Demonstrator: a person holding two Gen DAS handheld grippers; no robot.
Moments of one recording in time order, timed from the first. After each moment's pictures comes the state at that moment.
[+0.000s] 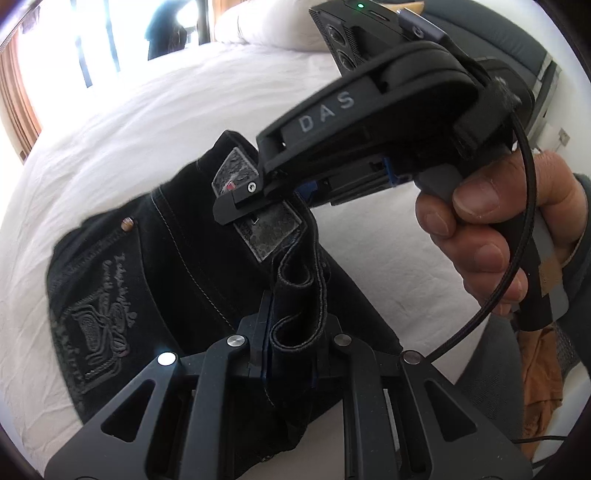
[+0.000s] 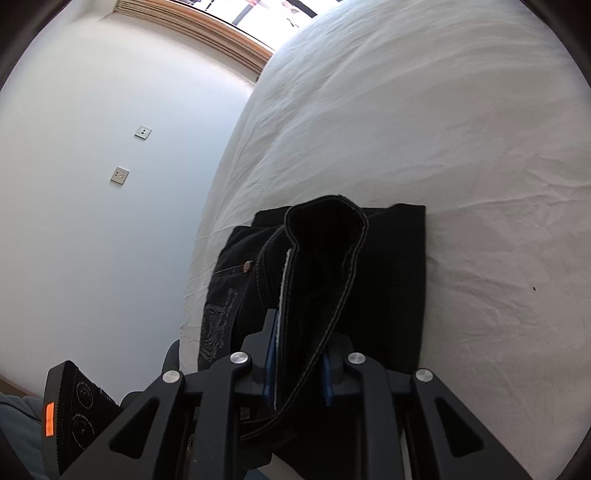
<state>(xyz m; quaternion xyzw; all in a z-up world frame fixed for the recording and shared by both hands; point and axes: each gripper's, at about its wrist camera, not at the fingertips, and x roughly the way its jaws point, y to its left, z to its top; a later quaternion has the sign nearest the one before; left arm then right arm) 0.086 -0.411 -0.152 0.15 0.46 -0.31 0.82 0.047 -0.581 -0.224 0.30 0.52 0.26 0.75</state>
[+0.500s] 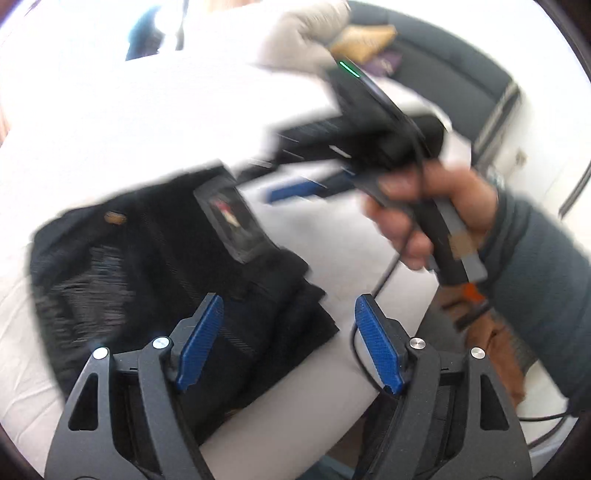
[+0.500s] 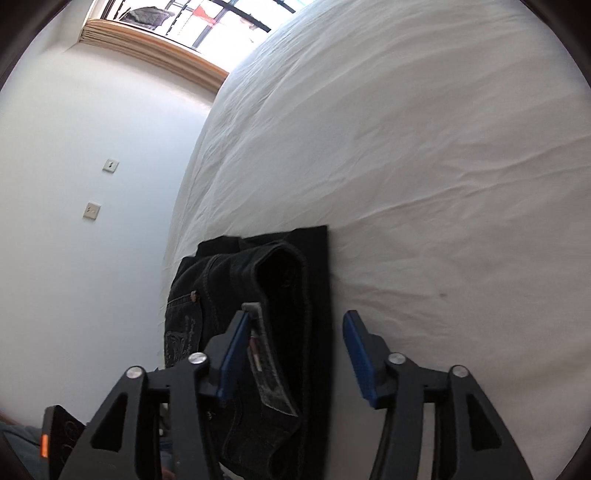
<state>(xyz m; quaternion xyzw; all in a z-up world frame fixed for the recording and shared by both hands) 0.061 -0.376 -0.129 0.06 0.44 -0.39 0.81 0.045 -0.633 -0.234 0.32 0.51 0.17 0.78</state>
